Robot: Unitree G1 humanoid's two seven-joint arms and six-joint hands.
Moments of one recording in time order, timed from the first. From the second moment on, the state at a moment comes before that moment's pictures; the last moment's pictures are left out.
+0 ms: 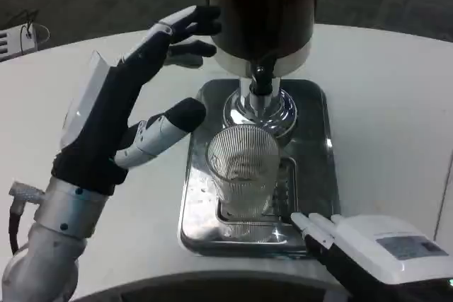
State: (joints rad) left arm -0.49 0.39 0.01 0.15 0.08 -0.66 -0.04; right arm -0.01 -0.12 0.10 -1.00 -1.24 0.15 1.15
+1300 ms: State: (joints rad) left arm -0.79 0.45 -0.02 0.27 -0.10 -0.36 -0.63; right arm 0.03 -0.12 0.09 -1.02 -1.21 0.16 1.15
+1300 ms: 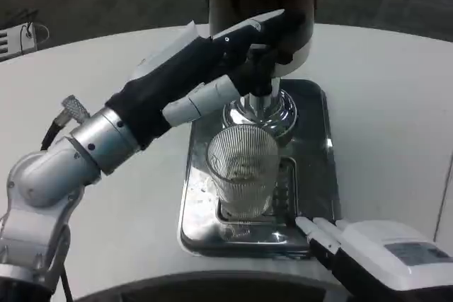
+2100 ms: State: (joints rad) left arm -0.89 0.52 -0.13 0.37 0.01 -0.51 -0.68; right arm 0.03 -0.10 0.00 -1.01 -1.00 0.34 1.06
